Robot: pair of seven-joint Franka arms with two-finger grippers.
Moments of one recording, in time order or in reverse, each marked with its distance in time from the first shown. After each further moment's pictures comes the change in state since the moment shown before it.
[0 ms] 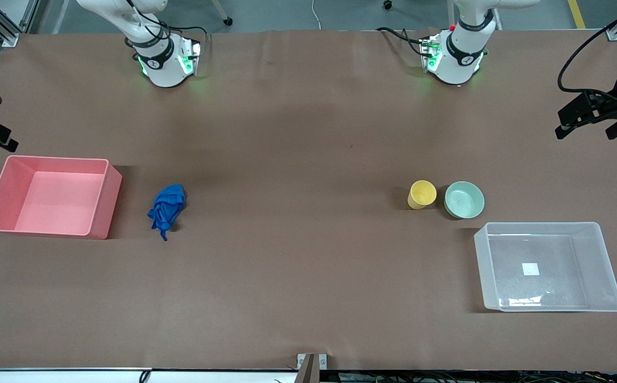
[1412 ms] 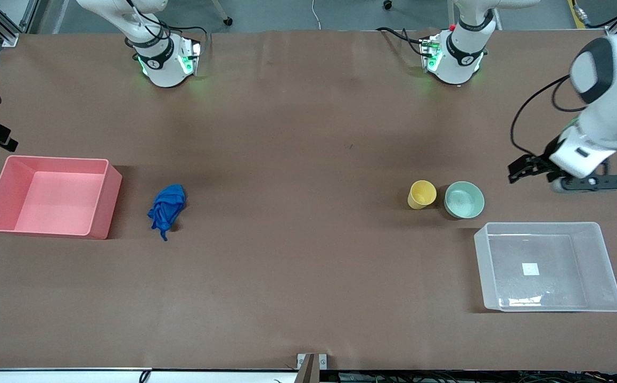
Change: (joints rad) left arm -0.001 0.036 0.037 -0.593 -0.002 0.614 0.007; right arm 0.000 -0.001 -0.001 0.000 0.000 -0.002 0.000
